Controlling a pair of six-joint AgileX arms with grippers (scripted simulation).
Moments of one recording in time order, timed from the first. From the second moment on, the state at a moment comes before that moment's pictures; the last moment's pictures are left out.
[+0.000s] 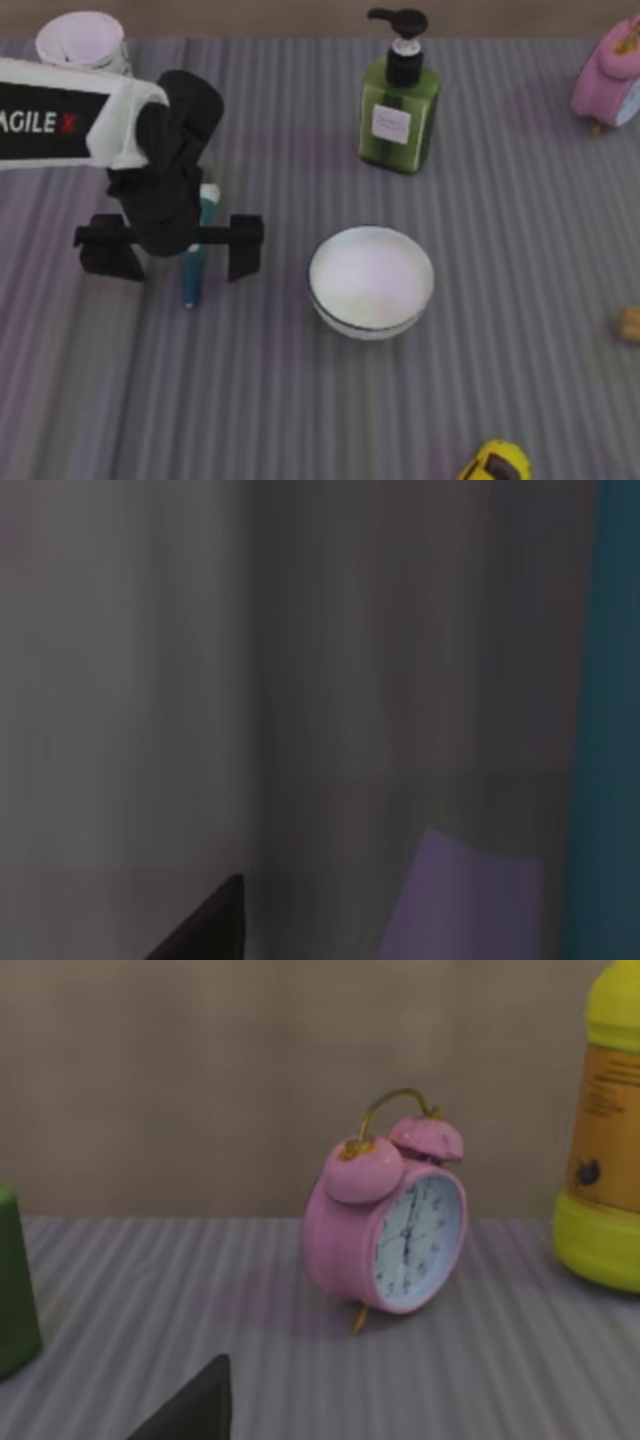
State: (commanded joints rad) left arm -0.37 2.13 1.29 -0.64 -0.03 -0.33; right arm 0.00 0.00 0.00 0.00 0.00 0.00
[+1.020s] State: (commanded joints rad) left arm -0.37 2.13 1.29 -0.64 -0.03 -0.33; right arm 0.00 0.00 0.00 0.00 0.00 0.00
